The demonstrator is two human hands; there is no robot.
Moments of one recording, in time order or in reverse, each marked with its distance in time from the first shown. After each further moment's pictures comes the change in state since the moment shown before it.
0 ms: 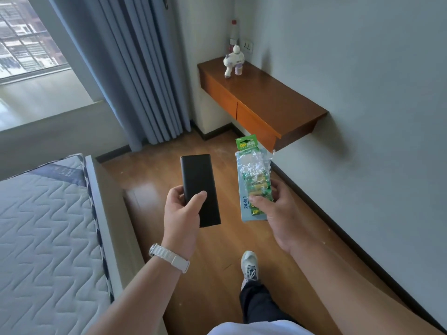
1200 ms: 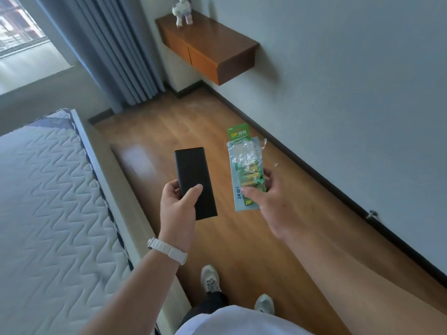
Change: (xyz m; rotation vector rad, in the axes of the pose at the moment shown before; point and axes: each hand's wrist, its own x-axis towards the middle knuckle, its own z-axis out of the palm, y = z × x) left_hand -0.508 -0.141 0.067 0.120 -0.011 -0.039; right_hand -0.461 0.075 -0.257 0.044 0.030 0.020
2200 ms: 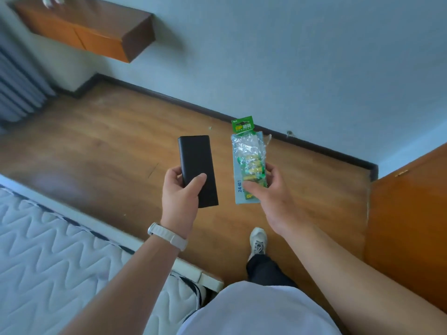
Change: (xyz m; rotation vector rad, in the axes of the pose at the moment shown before) left_hand -0.101 -0.055 -0.179 0.098 -0.565 -0.047; right_hand -0.267 0.117 0.135 0.049 0.584 -0.044
